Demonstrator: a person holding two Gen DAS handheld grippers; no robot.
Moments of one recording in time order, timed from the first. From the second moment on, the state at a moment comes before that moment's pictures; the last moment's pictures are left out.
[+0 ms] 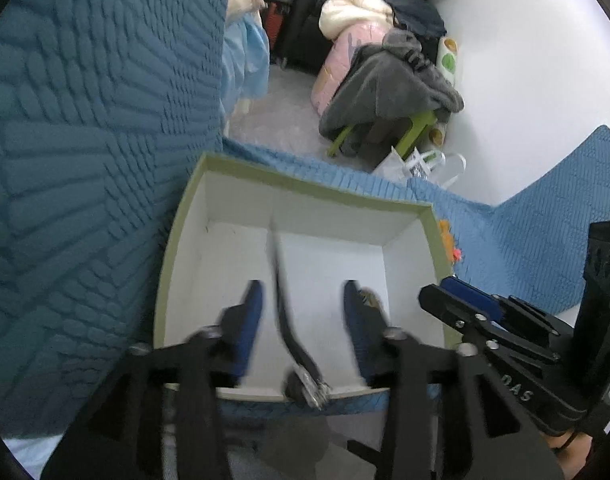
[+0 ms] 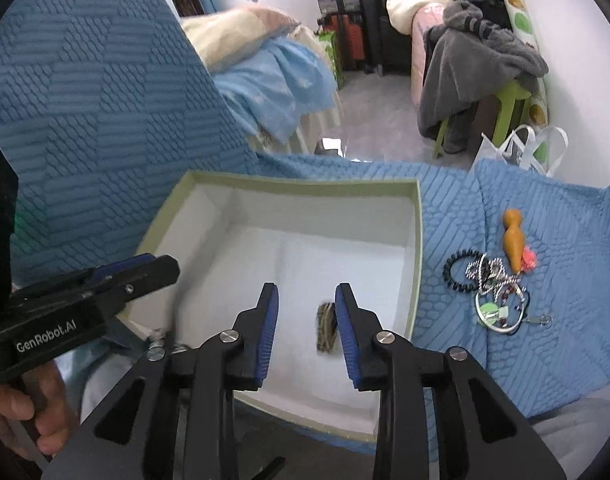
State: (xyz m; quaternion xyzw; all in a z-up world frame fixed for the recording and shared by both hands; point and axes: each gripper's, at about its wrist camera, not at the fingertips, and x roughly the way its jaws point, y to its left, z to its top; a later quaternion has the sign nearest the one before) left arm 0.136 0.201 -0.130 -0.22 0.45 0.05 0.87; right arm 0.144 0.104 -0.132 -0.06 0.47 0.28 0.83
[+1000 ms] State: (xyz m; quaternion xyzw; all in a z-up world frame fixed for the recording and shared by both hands) left arm 0.118 0.103 0.002 -0.16 0.31 0.03 0.94; right arm 0.101 -0.012 0.011 -0.04 0.30 0.28 0.91
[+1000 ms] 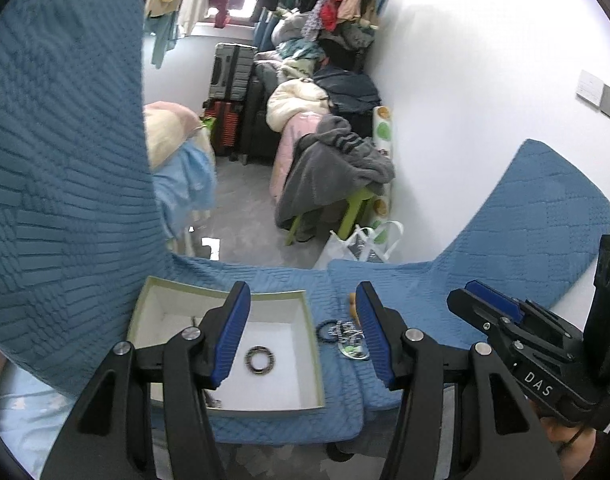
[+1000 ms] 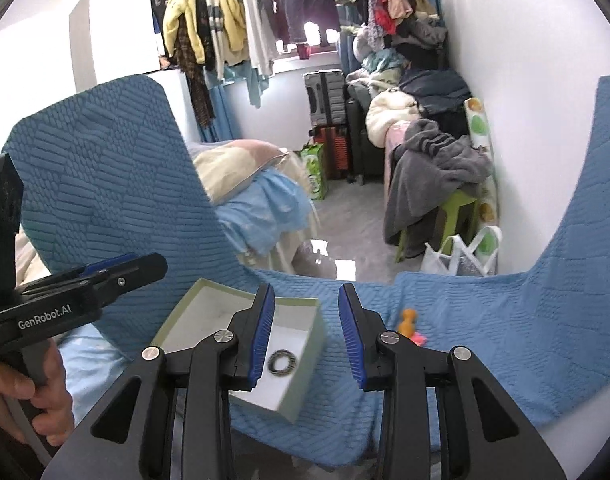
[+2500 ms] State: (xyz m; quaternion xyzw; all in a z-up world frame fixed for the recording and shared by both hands) left arm 0.215 -0.012 -0.183 -0.20 0.43 -0.05 0.88; right arm 0.211 -0.142 -0.177 0.03 0.45 0.27 0.85
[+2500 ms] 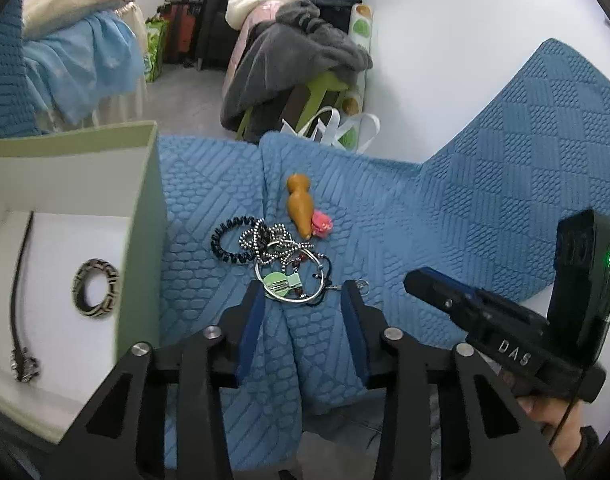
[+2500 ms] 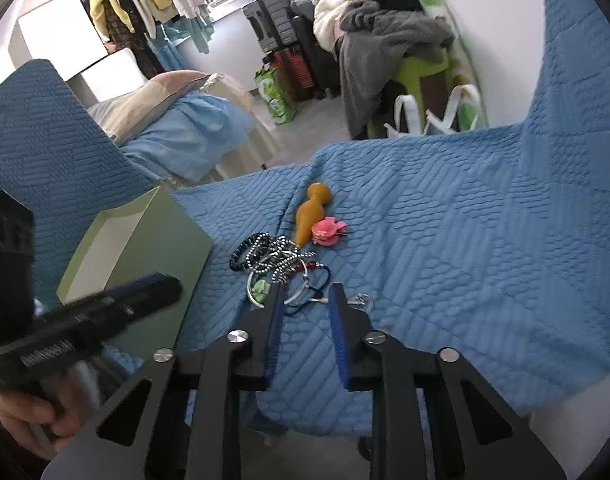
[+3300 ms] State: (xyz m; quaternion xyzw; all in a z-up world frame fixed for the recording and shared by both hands) left arm 0.268 -0.048 -0.241 -0.09 0.46 -0.06 0.88; right arm 0.277 -0.128 -0.227 0.10 0.54 0.29 0.78
